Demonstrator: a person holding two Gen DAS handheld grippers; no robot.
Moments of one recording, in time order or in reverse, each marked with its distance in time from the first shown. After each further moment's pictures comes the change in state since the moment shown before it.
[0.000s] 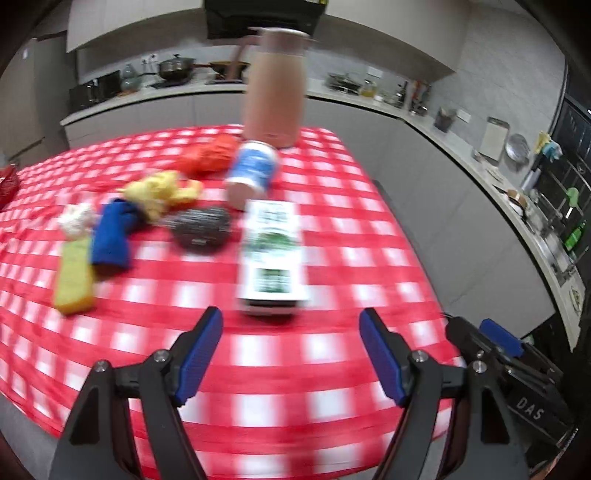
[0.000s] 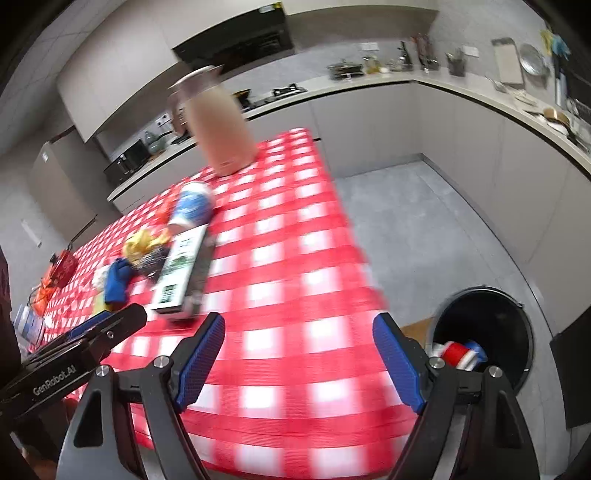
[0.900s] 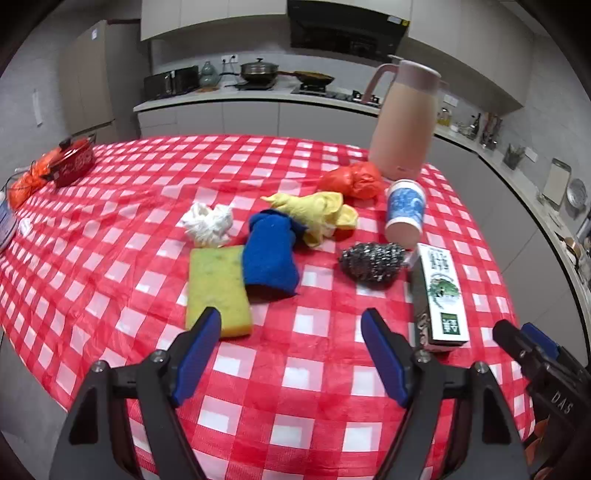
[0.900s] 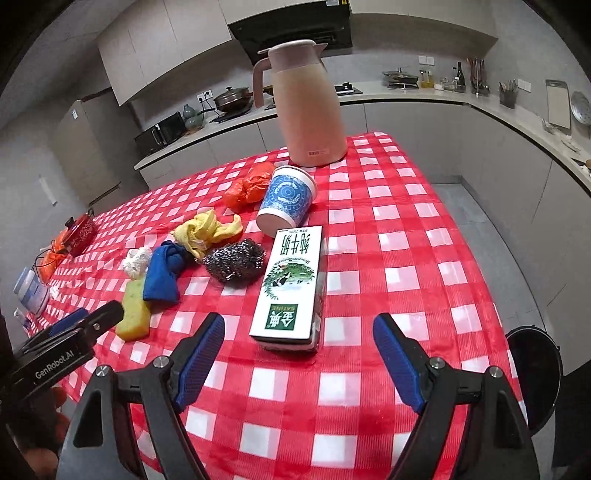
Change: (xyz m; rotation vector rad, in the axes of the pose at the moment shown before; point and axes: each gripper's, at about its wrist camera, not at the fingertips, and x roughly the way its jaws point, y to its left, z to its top) left arm -0.002 0.135 0.015 -0.150 -0.043 0.212; right arm 0.050 0.117 0.015 -0.145 0.019 0.056
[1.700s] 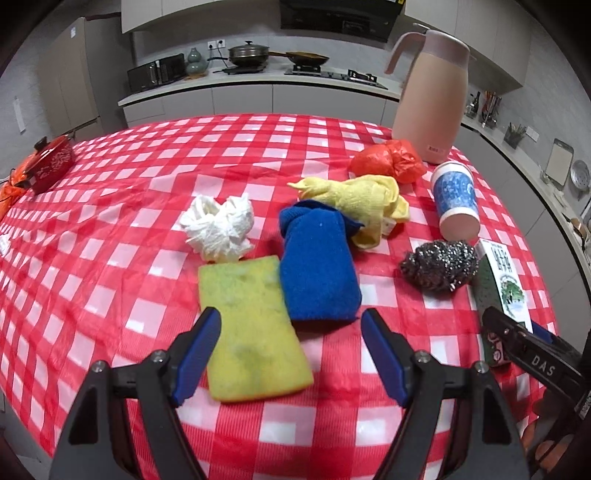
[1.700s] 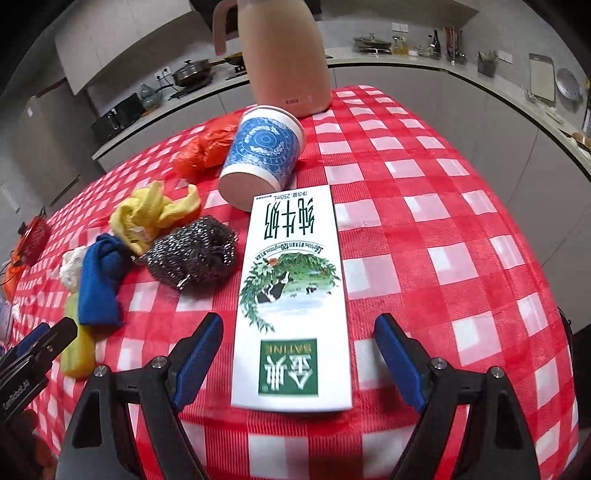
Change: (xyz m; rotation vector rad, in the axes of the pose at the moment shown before) left arm 0.076 0.043 0.024 0.072 0.062 -0.024; right arm 0.106 0.020 0.006 0.082 0.117 -0.140
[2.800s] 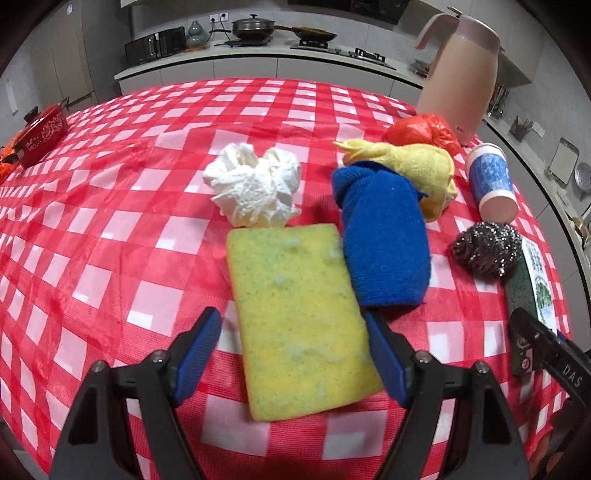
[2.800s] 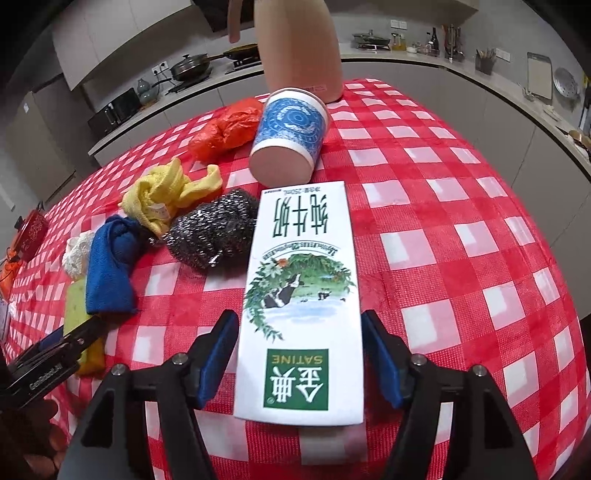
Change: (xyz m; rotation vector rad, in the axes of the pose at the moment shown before) left arm 0.035 0.043 -0.008 -0.021 0.095 -0.021; right arm 0.000 0.029 -0.015 0.001 0.013 -0.021
